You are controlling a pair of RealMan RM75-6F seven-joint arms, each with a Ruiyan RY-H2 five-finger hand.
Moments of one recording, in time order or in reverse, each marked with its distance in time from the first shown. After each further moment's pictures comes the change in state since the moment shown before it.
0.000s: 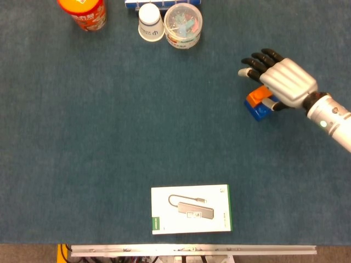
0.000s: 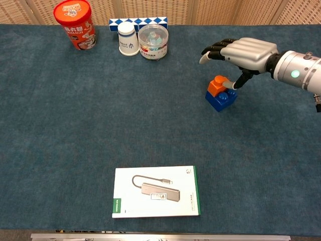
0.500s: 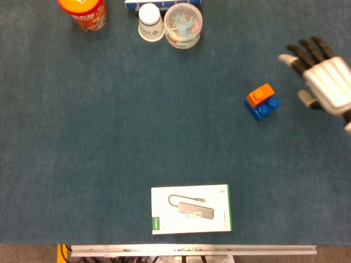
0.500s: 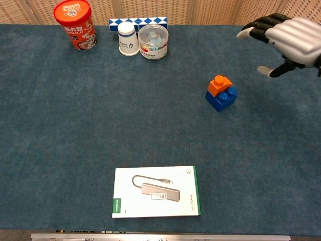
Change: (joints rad) left arm -0.007 0.011 0.007 -0.011 0.045 0.000 -0.029; right arm -0.216 0.119 -0.006 -0.210 0.097 0.332 -0.289
